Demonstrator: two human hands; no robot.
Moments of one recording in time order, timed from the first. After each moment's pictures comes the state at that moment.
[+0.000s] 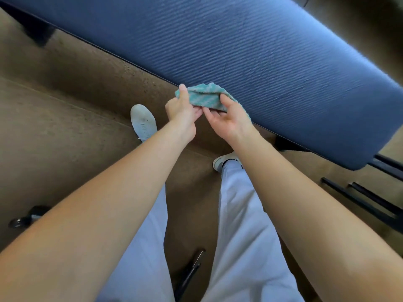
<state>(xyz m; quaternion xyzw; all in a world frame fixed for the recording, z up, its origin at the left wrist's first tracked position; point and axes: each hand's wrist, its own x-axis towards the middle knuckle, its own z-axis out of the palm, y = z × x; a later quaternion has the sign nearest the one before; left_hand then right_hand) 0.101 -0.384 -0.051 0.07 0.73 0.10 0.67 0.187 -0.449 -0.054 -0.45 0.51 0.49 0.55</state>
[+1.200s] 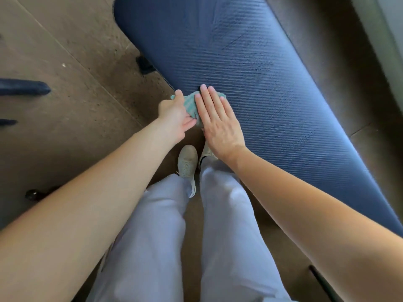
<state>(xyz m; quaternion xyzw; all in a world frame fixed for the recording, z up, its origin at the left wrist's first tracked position) -0.057 -0.102 -0.059 0.06 0.79 0.10 0.61 0.069 -0.183 -0.095 0.57 0.81 -0.15 0.07</state>
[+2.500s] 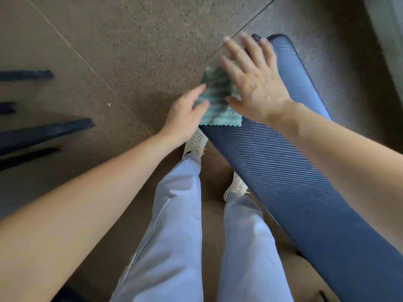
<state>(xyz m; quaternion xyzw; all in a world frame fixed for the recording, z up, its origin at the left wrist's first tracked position) -0.191 0.099 -0.069 0.52 0.65 0.05 0.55 0.016 0.139 -0.055 0.51 0.84 -0.17 0.10</state>
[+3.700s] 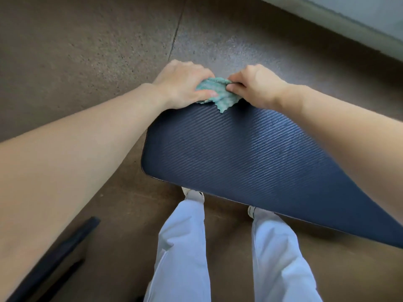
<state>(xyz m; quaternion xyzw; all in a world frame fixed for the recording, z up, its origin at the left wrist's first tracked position) 0.005 0.232 -0.079 0.92 0.16 -0.22 0.27 0.170 0.097 -0.063 0.74 0.55 -0.38 0.05</state>
